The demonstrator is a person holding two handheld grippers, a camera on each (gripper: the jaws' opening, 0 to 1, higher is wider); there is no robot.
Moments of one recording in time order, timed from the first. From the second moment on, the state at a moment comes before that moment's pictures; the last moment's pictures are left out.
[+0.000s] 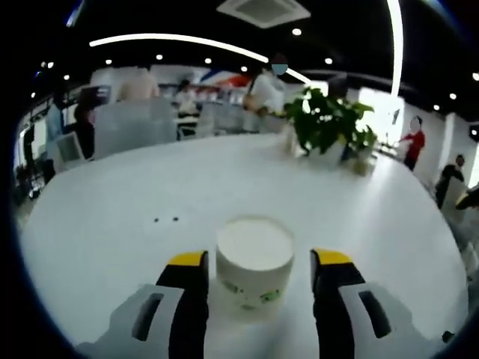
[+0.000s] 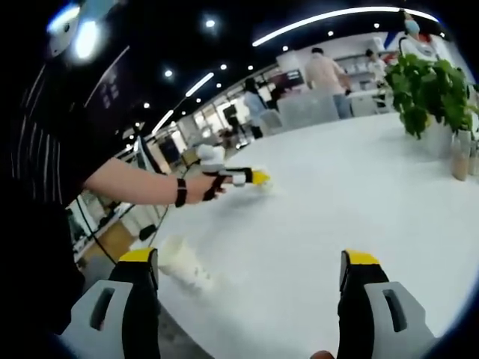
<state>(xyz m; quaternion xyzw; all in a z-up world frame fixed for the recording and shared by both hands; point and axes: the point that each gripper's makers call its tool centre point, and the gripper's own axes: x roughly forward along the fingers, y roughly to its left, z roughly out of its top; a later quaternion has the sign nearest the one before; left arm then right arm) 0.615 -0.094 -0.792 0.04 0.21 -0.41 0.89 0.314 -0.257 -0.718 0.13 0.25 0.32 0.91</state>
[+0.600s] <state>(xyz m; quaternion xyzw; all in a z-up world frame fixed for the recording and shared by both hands) 0.616 -0.095 -0.800 0.05 0.21 -0.41 0.88 0.316 -0.260 -0.718 0.14 0.25 0.31 0.91</state>
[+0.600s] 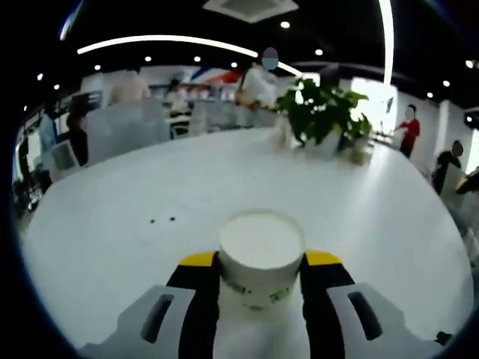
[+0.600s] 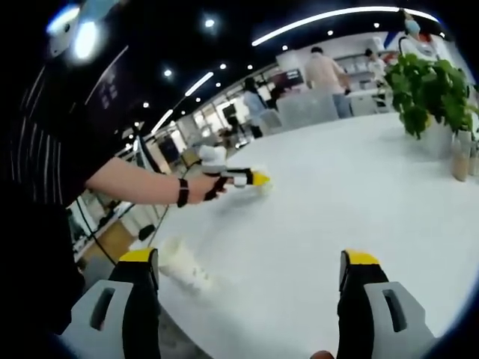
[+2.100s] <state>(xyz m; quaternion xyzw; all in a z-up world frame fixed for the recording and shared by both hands) 0.570 -0.109 -0.734 0.03 0.19 -0.44 0.88 0.301 -0.255 -0.688 0.14 0.21 0.32 0.91</state>
